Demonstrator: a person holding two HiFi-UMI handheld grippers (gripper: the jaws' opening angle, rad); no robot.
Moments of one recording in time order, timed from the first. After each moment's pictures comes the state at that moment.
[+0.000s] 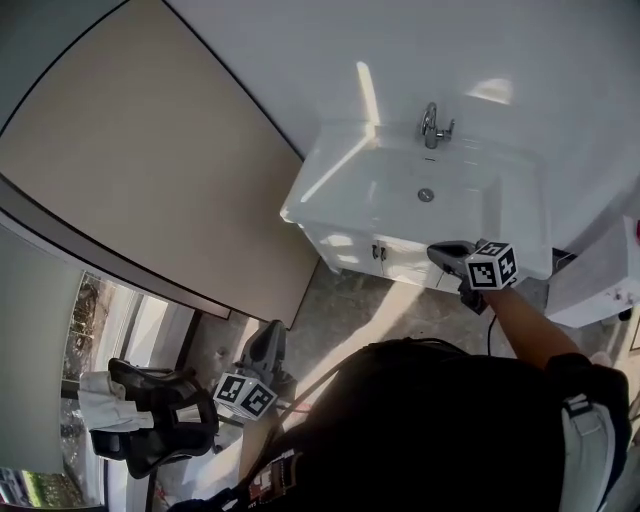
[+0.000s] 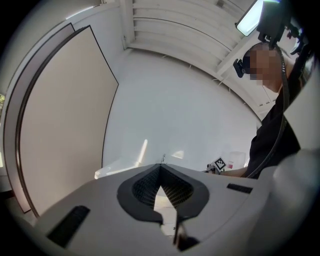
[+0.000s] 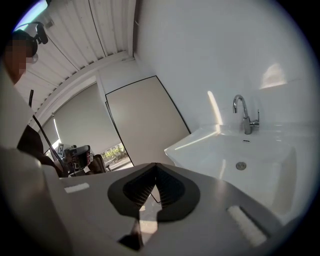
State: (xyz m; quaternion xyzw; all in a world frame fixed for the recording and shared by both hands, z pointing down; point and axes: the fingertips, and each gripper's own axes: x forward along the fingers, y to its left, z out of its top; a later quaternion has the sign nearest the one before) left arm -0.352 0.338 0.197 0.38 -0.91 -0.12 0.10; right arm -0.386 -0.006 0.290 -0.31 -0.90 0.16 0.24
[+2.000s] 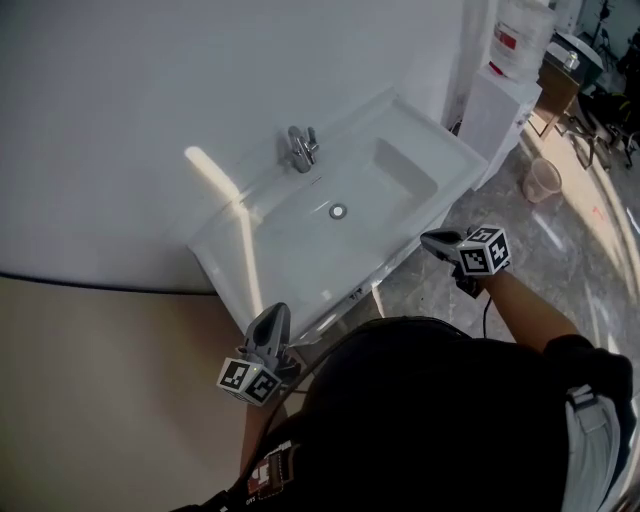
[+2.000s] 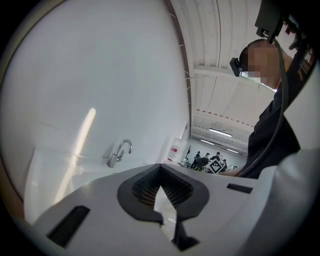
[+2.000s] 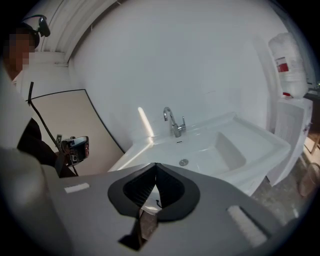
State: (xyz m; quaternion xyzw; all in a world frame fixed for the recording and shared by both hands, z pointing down) left arm -0.720 0.156 0.237 0.77 -0.60 -0.09 0.19; right arm -0.465 -0.045 0.338 0.15 -0.93 0.26 0.21
